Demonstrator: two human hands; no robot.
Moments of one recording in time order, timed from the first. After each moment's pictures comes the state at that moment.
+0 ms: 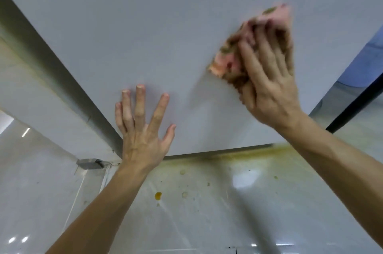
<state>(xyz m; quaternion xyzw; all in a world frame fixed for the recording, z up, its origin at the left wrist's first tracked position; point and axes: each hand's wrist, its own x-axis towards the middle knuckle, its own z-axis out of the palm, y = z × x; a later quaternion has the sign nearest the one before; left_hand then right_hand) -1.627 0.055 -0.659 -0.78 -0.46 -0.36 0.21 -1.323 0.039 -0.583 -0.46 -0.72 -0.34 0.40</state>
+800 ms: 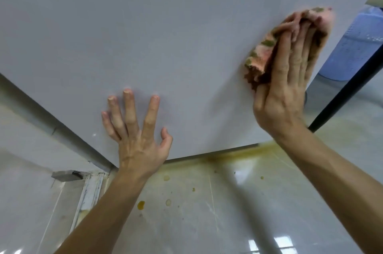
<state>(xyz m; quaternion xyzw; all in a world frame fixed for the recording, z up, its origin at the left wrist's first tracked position) -1.574 0.055 -0.668 -0.76 -0.47 -0.38 0.22 -1.279 0.022 -0.603 -0.56 -0.61 -0.26 0.48</state>
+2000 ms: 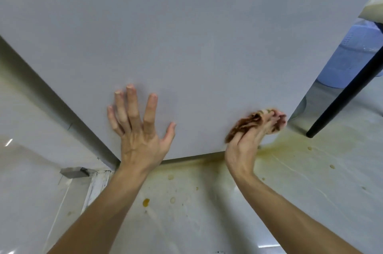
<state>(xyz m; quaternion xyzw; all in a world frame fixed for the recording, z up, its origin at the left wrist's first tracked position) -1.594 0.056 -0.656 -0.76 -0.47 -0.40 0.20 -1.379 -0.003 -0.706 -0.70 -0.35 0.11 0.61</state>
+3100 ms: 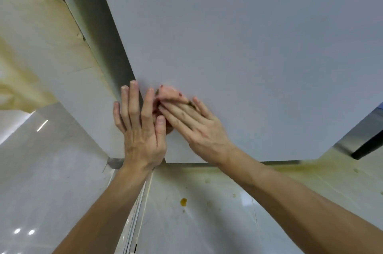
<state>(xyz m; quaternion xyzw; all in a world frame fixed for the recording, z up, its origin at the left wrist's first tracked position) -1.704 0.066 -0.632 -0.71 -0.48 -0.48 0.17 -1.526 0.066 -0.638 -0.33 -0.80 -0.34 0.37</state>
